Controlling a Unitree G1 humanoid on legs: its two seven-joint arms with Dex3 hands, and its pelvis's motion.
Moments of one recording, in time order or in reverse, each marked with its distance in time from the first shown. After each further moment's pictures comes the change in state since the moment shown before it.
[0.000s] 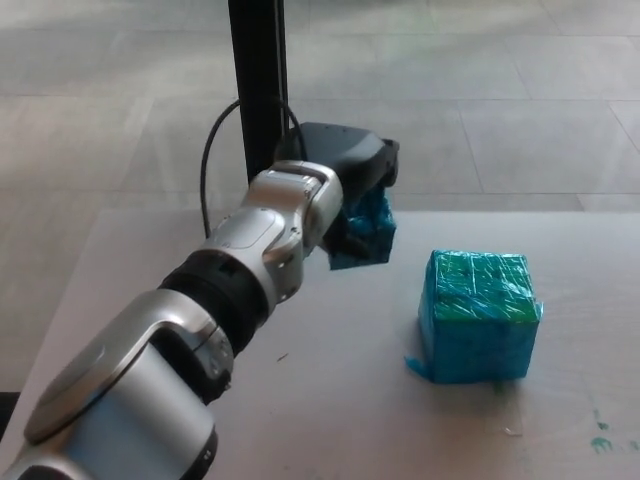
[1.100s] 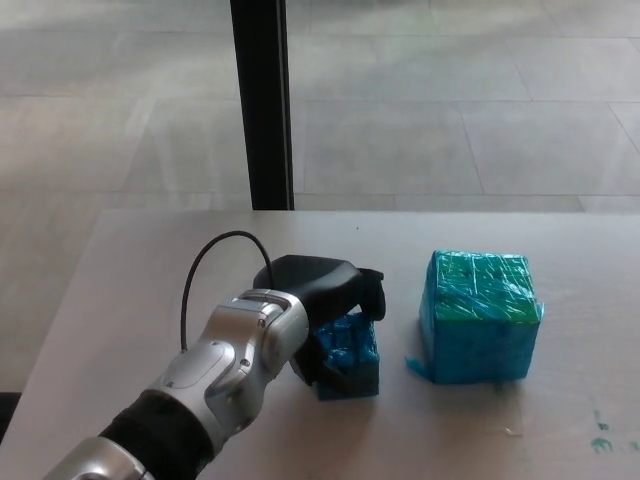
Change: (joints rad) left_arm 0.385 0.066 0.052 -0.418 0.018 0.036 -0.103; right_arm -0.024 -0.003 0.019 0.017 -0.007 -0.001 -0.005
